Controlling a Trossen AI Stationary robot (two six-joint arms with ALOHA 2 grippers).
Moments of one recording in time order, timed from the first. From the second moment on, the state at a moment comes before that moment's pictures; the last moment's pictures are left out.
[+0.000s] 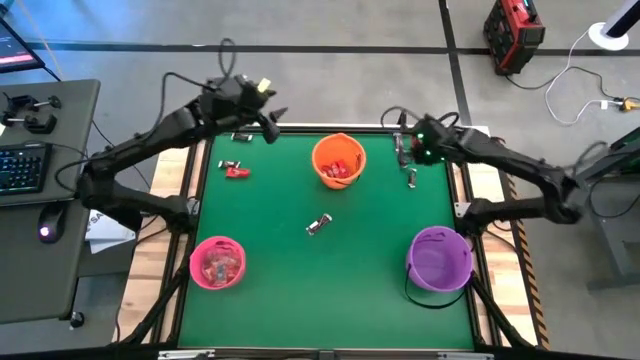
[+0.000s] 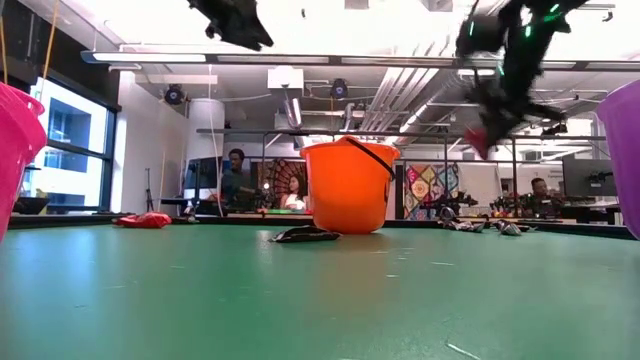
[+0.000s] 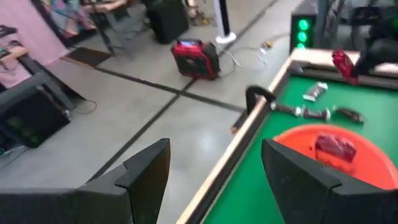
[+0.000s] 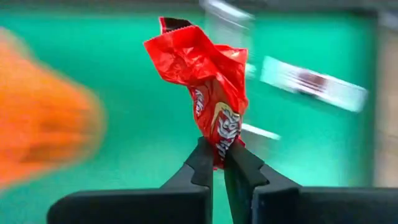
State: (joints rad) left arm 0.52 1.25 1.29 -0.40 -0.21 0.21; right arm -0.64 1.14 0.92 -0.93 0.23 0.78
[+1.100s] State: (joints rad) left arm 0.58 1.22 1.25 -0.99 -0.27 0.07; right arm -0.37 1.52 1.25 -0.18 0.00 0.46
